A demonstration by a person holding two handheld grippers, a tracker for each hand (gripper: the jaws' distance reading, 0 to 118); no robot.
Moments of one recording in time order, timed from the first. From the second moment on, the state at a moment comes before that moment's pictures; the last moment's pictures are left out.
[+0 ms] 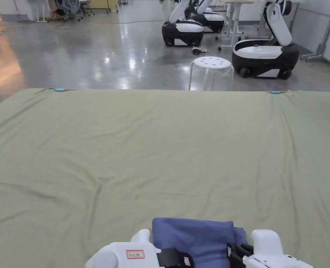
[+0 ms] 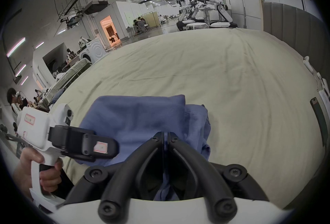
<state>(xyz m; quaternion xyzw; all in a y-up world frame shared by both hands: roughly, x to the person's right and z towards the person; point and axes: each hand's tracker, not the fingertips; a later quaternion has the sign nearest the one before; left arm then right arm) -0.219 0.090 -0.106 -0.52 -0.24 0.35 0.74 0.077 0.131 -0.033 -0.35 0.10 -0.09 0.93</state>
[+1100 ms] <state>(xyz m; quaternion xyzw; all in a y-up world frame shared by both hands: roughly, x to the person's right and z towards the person) -0.648 0.241 -0.082 -0.45 0.13 0.13 0.87 0.018 0.200 0.009 -0.29 0.14 -0.05 0.95</state>
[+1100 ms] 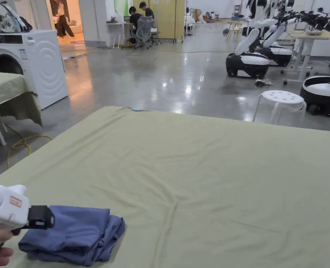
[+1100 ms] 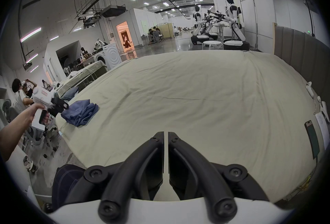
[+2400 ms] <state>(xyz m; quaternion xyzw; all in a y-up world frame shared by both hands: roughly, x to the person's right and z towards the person) -0.226 0.346 -0.016 -0.06 -0.06 -0.01 1.00 0.078 0.348 0.001 -0.04 0.01 0.02 1.00</state>
